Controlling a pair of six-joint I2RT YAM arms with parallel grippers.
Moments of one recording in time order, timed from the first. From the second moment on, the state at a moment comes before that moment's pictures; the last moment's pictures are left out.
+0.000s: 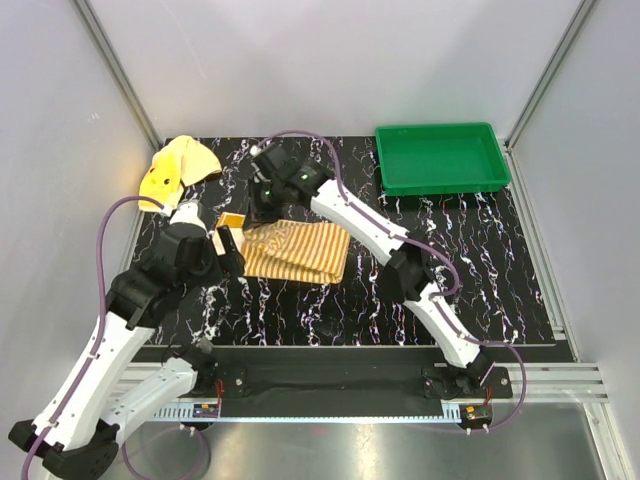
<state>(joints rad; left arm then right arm) -0.50 0.76 1.05 -1.02 -0.25 -0.60 0.86 2.45 2.60 -0.96 -0.29 0.69</state>
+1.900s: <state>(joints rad) -0.02 1.51 1.14 -0.73 -0.03 -0.57 0.66 1.80 1.16 -0.43 -0.30 0.69</state>
